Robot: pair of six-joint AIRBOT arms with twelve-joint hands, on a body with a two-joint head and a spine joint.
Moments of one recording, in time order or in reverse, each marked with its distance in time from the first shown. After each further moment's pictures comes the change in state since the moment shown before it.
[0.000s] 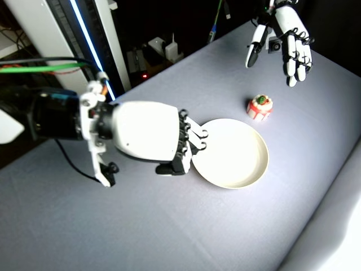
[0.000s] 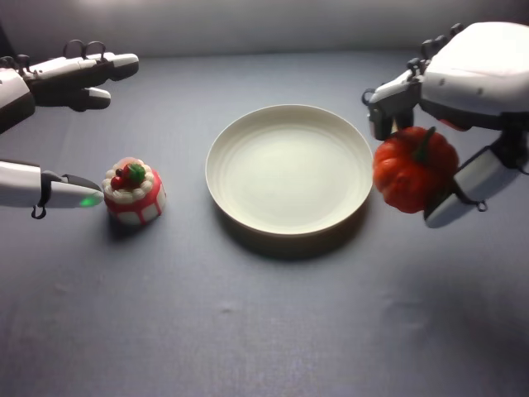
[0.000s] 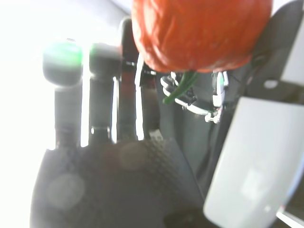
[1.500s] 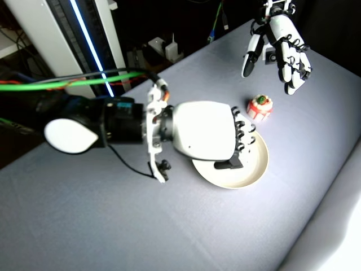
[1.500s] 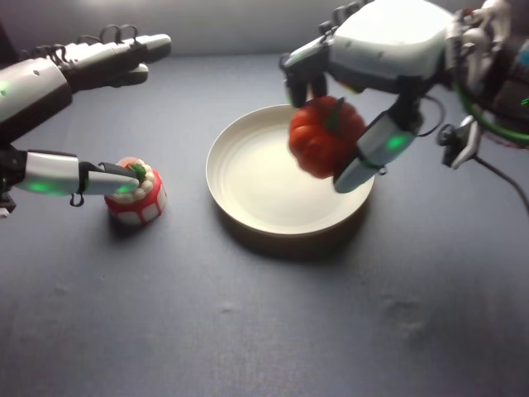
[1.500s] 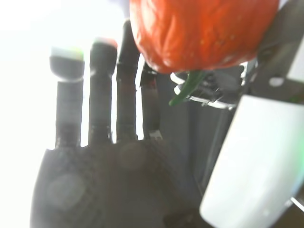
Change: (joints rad) left arm -0.065 -0.089 0.061 0.034 -0.051 0.000; right arm 0.057 -0.264 0.235 0.027 0.068 0.065
